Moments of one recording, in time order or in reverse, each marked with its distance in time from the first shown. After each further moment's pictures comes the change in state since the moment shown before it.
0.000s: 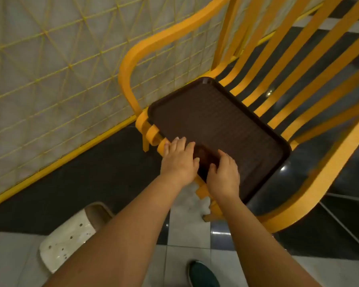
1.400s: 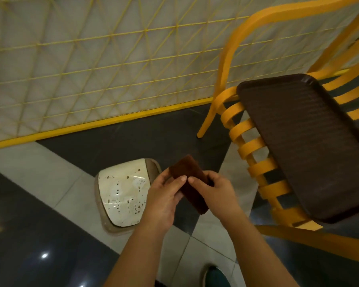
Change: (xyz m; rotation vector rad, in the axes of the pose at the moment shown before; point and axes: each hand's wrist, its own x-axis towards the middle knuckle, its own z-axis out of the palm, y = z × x) left_hand -0.181 -0.136 0.084 -2.061 0.491 -0.624; right_hand -0.125 -0.052 0.104 0.350 -0.687 -0.121
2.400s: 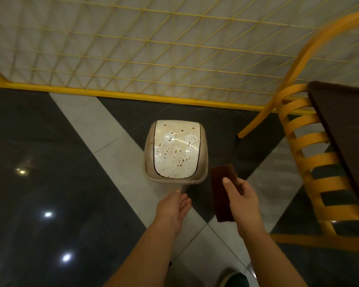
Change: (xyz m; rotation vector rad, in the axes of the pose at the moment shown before) left_hand -0.037 -0.104 -0.130 -0.287 0.403 -0.156; right_hand -0.052 0.099 0.056 0.092 0.017 0.033
